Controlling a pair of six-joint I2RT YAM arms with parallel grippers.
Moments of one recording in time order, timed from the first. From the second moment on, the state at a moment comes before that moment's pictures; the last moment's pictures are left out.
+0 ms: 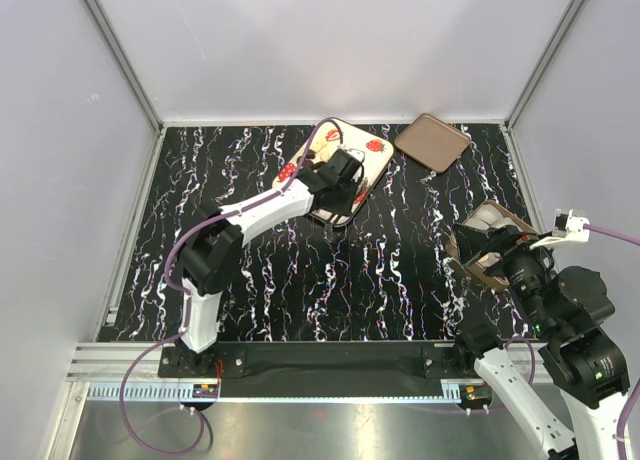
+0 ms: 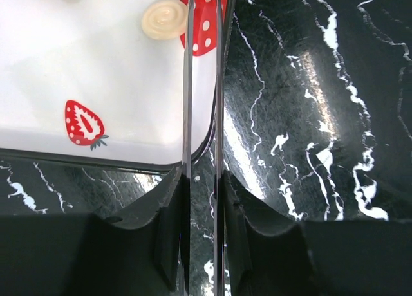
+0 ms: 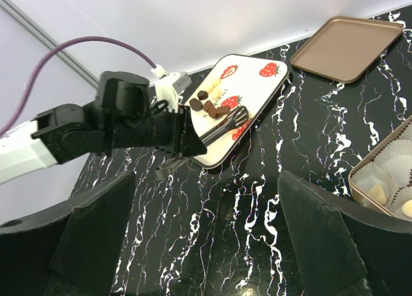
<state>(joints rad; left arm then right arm) -0.76 2.00 1.62 -0.54 -0.13 -0.34 0.37 0.36 1.05 -0.73 0.14 0.51</state>
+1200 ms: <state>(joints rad) -1.13 2.29 2.06 -0.35 0.30 -0.53 0.37 0.34 1.05 -0.70 0.09 0.53</state>
